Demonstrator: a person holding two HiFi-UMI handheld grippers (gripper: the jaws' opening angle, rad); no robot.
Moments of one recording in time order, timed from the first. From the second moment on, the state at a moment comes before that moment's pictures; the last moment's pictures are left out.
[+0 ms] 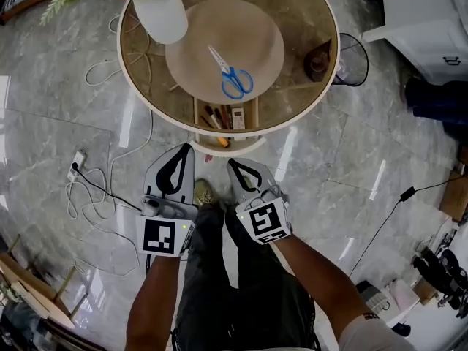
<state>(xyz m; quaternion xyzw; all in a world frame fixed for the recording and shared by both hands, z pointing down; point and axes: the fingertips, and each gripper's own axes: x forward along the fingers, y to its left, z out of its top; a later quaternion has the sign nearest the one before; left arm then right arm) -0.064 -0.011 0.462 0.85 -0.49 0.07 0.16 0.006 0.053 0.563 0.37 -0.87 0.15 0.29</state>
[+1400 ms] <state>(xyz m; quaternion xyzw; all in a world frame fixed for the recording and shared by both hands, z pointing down) -0.032 -0.062 0.444 0.87 -0.46 0.09 0.14 0.021 -0.088 0.479 0.44 -0.86 0.11 0.23</state>
